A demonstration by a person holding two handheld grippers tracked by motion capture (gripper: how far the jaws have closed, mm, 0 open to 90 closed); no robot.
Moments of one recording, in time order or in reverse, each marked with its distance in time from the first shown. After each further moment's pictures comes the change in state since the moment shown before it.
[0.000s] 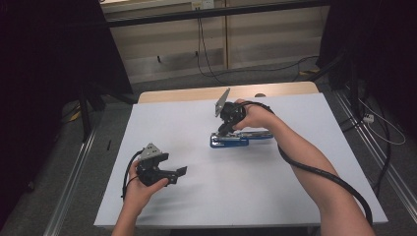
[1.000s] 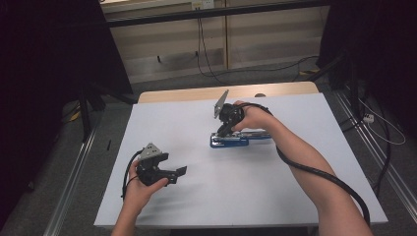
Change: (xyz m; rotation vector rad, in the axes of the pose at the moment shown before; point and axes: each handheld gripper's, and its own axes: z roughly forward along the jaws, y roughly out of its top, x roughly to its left) left arm 0.001 0.000 0.000 0.003 0.001 0.000; right arm -0.001 -0.001 0.009 0.002 0.016 0.015
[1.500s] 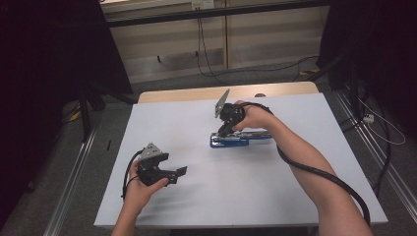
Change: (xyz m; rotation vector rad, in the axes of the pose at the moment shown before) left arm 0.000 0.000 0.001 0.006 0.000 0.002; right arm 0.000 -0.002 -0.002 0.000 0.008 0.019
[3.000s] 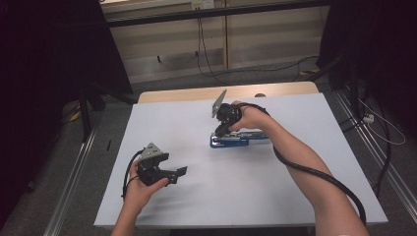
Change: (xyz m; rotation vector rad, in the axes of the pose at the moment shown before) left arm 0.001 0.000 0.001 0.002 0.000 0.003; right arm -0.001 0.007 0.008 -0.016 -0.007 0.015
